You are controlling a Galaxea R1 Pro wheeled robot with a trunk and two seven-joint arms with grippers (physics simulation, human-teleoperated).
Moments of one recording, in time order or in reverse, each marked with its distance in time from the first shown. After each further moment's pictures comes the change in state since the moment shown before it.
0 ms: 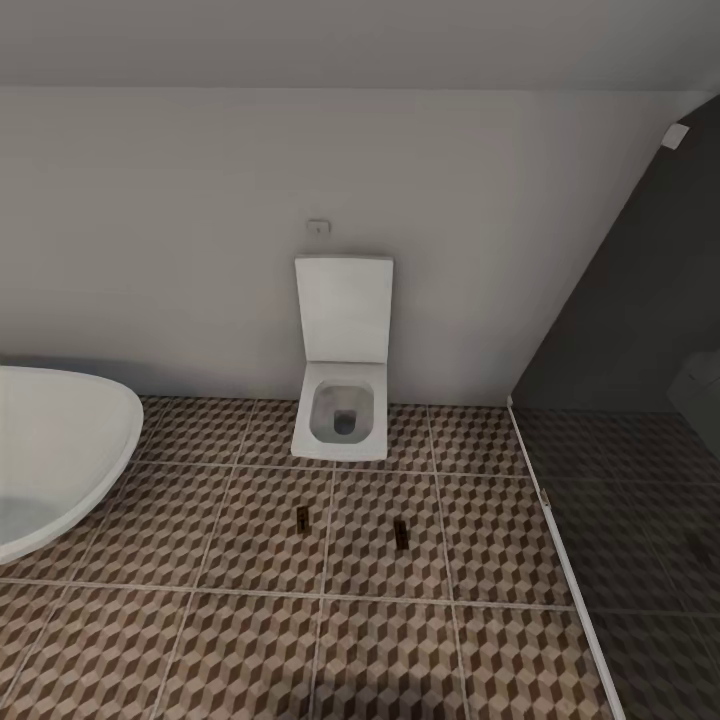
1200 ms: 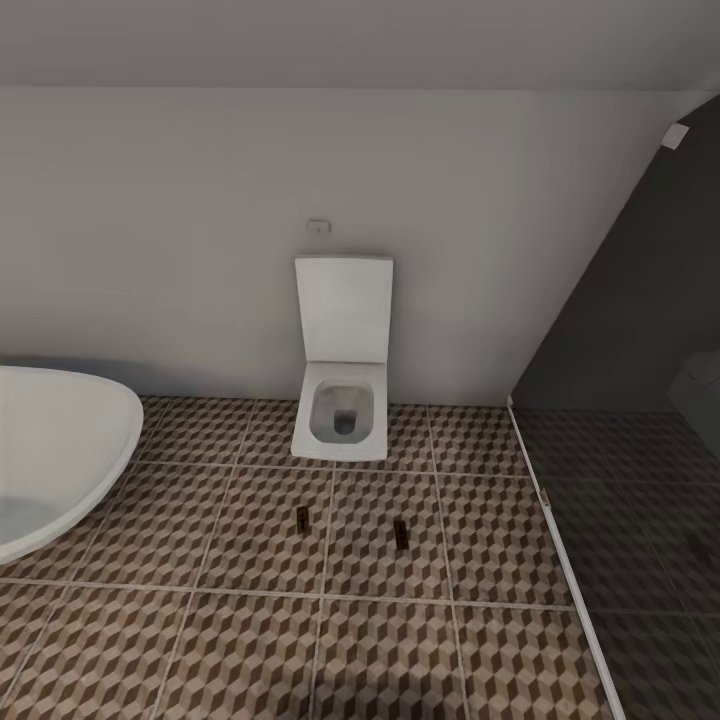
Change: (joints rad) left arm 0.000 0.000 0.000 0.000 0.000 0.000 0.000; right arm 0.000 0.000 0.000 0.000 0.000 0.000 0.000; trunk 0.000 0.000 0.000
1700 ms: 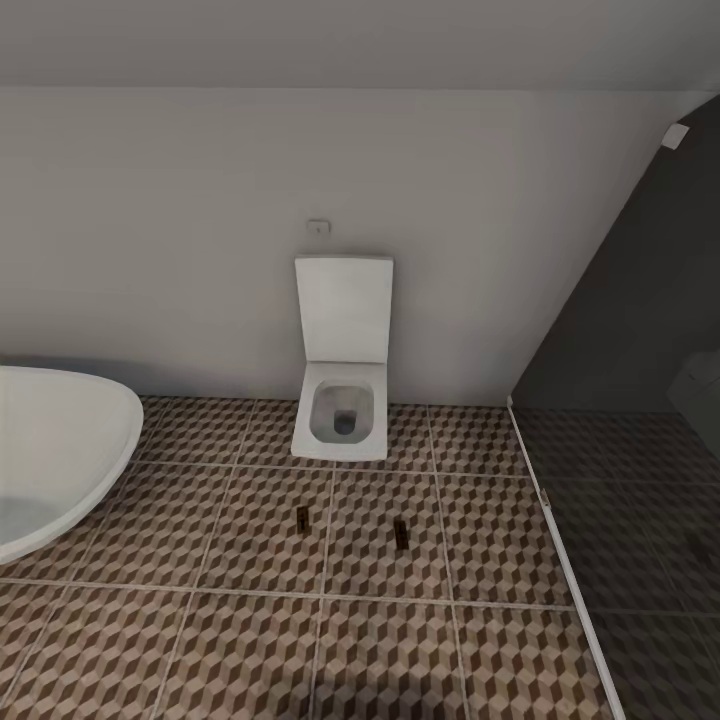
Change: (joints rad) left arm 0.000 0.000 0.000 0.000 0.000 0.000 0.000; right arm 0.000 0.000 0.000 0.000 0.000 0.000 0.000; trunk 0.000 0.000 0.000
